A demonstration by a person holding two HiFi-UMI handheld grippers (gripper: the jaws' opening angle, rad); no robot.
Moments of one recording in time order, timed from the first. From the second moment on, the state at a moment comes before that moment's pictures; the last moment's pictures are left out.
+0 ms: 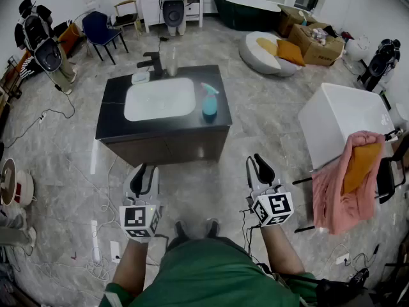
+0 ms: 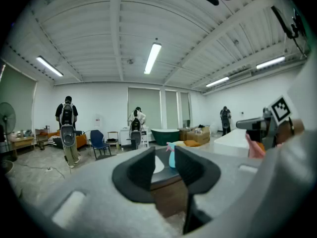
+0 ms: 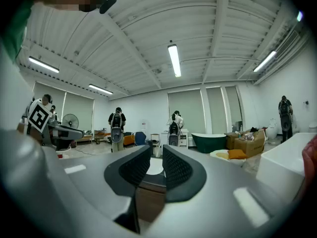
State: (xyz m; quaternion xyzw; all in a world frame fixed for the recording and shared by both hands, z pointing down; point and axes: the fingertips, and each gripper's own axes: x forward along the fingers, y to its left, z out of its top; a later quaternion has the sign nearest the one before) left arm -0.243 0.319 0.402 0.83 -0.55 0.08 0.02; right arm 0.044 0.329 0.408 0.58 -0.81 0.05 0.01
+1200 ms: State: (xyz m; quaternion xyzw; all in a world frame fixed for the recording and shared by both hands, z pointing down) left arm -0.120 0.179 0.441 0.86 -0.51 0.09 0.05; right arm 0.156 0.222 0.412 0.59 -0.81 0.06 -0.02
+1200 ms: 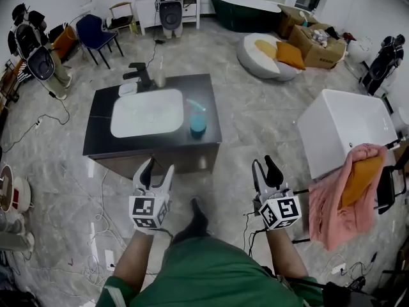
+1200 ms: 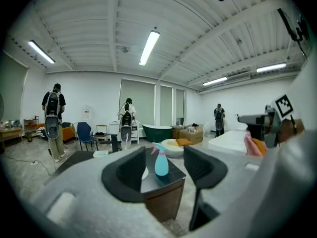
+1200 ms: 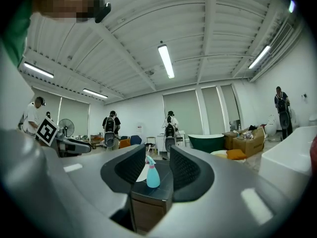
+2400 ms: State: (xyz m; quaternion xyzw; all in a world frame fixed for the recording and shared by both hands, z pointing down) left arm -0.030 -0.104 0.599 0.89 -0.40 0.20 0.10; right arm 0.166 -0.064 0.463 0.57 -0.82 0.11 0.04
